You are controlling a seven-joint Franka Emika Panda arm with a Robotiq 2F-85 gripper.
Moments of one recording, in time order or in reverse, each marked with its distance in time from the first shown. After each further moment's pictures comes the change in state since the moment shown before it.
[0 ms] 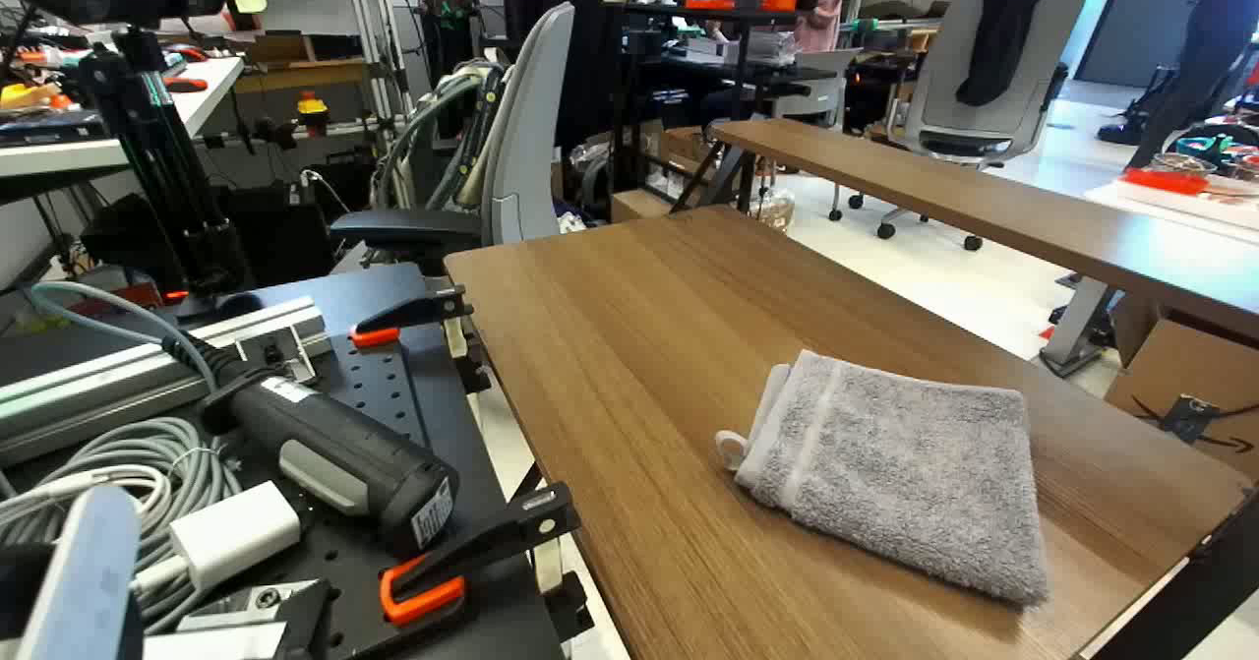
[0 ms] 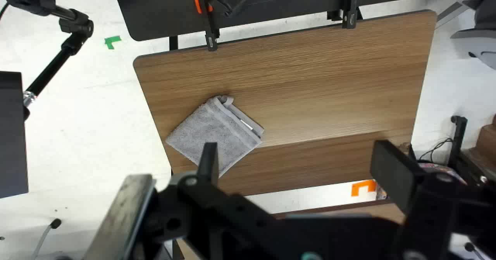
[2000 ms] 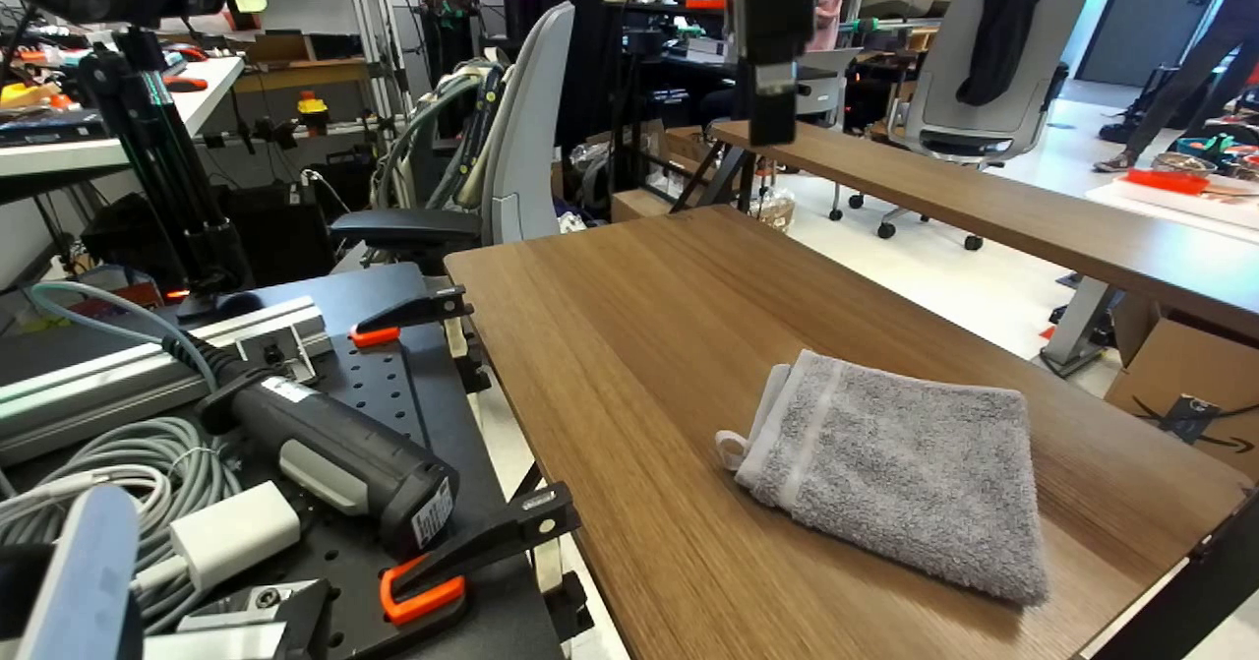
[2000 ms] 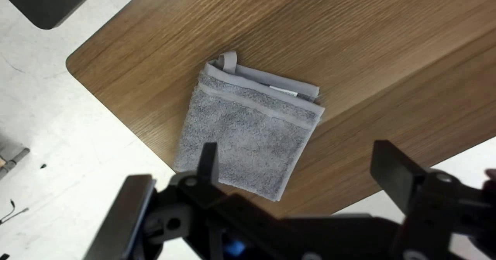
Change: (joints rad) arm -0.096 1.005 0.123 0.217 -0.110 0.692 0.585
